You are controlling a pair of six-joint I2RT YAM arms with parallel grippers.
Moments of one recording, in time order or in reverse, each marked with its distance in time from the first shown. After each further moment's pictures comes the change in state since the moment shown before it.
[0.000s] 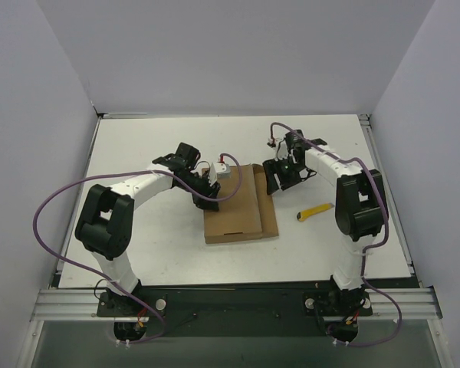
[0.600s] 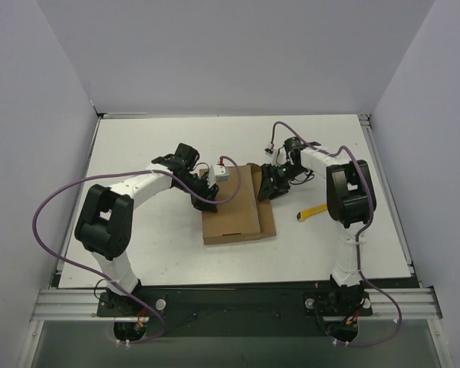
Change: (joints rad) left arm 0.003 0.000 0.000 -0.043 0.002 0.082; right arm -0.043 0.200 0.058 -0.033 -0.396 0.084
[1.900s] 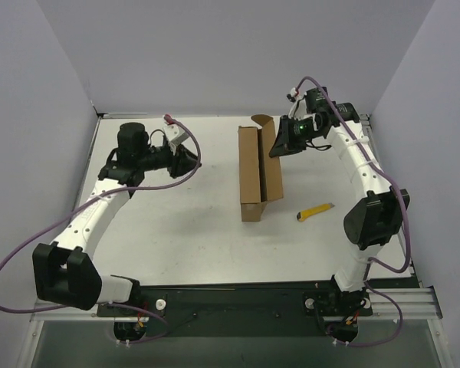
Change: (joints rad) left arm 0.224 -0.423 -0.098 0.348 0.087 -0.357; right arm -0.011 -0.302 0.408 -0.314 0.151 0.216
